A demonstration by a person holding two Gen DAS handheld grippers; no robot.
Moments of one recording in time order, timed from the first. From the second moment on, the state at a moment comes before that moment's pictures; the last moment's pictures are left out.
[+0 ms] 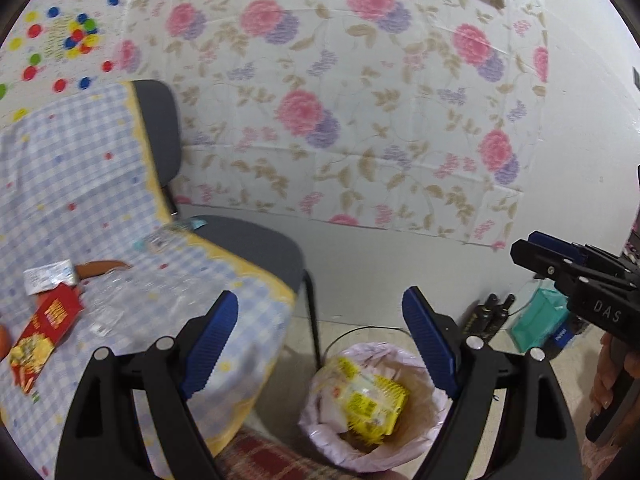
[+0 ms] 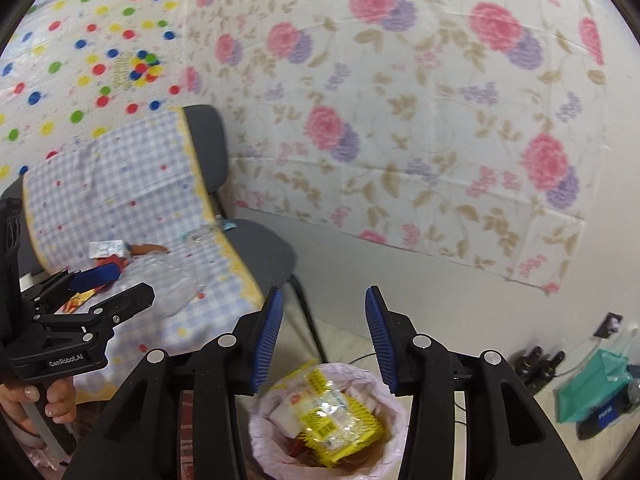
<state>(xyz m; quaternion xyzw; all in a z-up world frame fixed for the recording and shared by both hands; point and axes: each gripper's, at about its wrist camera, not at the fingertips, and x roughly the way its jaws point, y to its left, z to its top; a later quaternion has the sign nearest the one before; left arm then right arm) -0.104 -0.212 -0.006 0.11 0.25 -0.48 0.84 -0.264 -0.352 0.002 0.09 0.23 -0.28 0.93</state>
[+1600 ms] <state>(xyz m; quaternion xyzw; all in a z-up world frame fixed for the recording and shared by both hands) 0.208 -0.089 -0.058 0.05 0.34 -0.11 0.93 0.265 -0.438 -0.122 0.04 0.41 -0.06 0.91</state>
